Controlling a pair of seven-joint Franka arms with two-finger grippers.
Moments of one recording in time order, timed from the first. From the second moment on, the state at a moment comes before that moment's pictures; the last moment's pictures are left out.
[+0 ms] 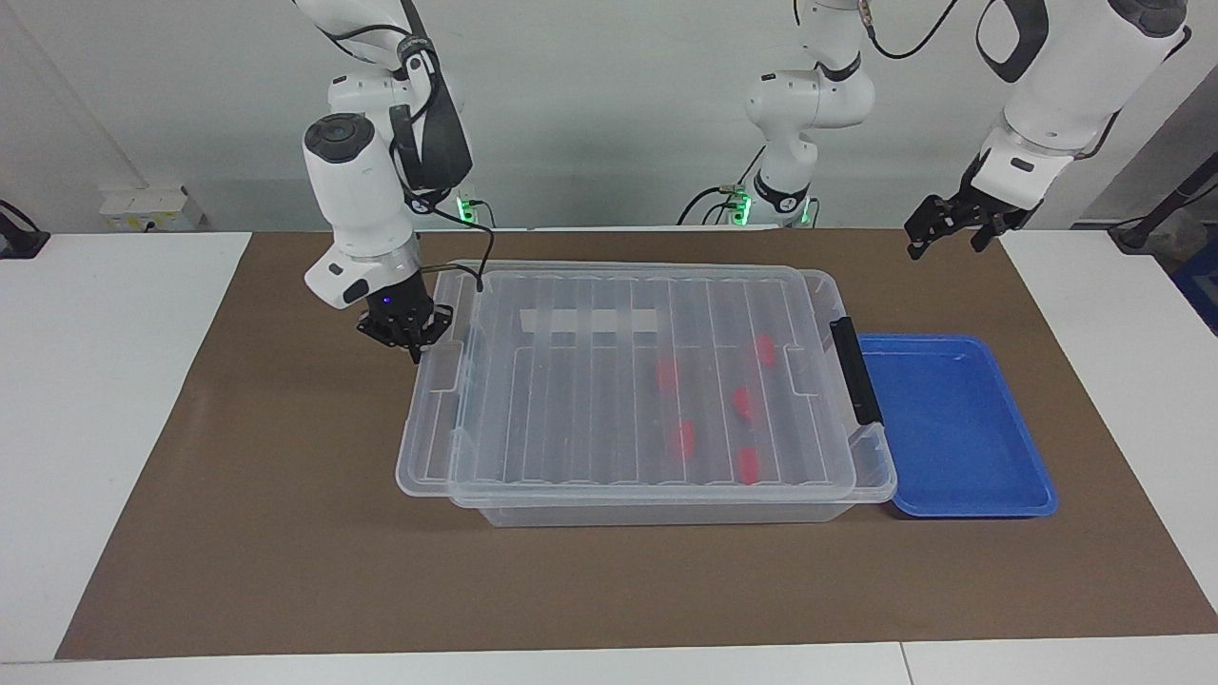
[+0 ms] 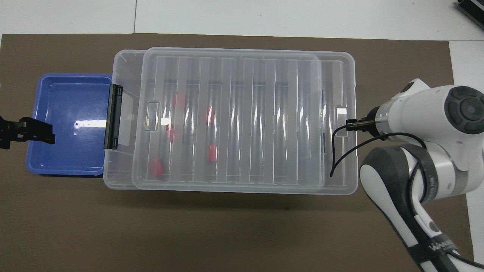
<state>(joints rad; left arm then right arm) -0.07 -0.07 0.05 -1.69 0.01 1.56 -0.07 0.20 0.01 0.02 -2.02 -0.03 2.16 0.18</state>
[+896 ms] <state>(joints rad) -0.07 -0.07 0.05 -1.73 0.01 1.62 -0.07 0.25 0.01 0.02 -2.02 -0.03 2.17 0.18</state>
